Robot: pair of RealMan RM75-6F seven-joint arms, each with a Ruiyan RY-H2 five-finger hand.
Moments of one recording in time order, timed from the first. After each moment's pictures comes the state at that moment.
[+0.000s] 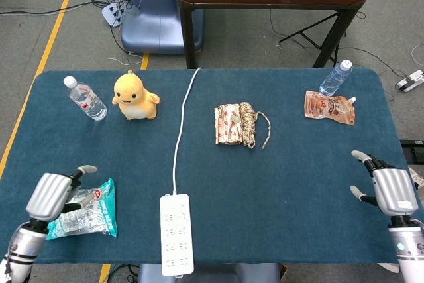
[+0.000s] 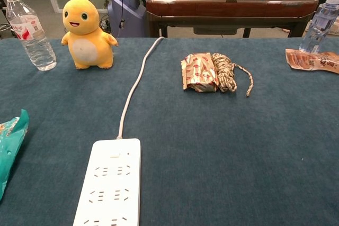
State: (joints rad) left arm -0.27 -1.14 -0.06 -1.69 1.65 1.35 0.04; right arm 0.12 -1.13 0.09 -1.59 -1.46 1.43 -0.07
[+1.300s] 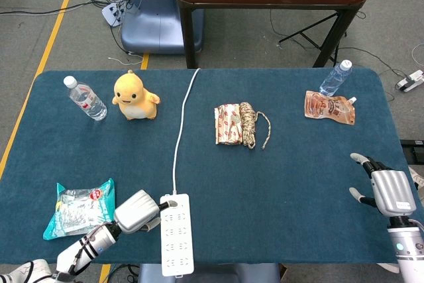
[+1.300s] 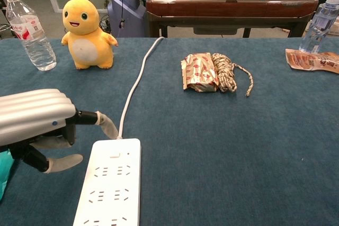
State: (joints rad) left arm -0.55 -1.36 0.06 -1.64 1.80 1.03 0.16; right arm 0.13 -1.16 0.08 -1.55 -1.46 1.41 -0.05
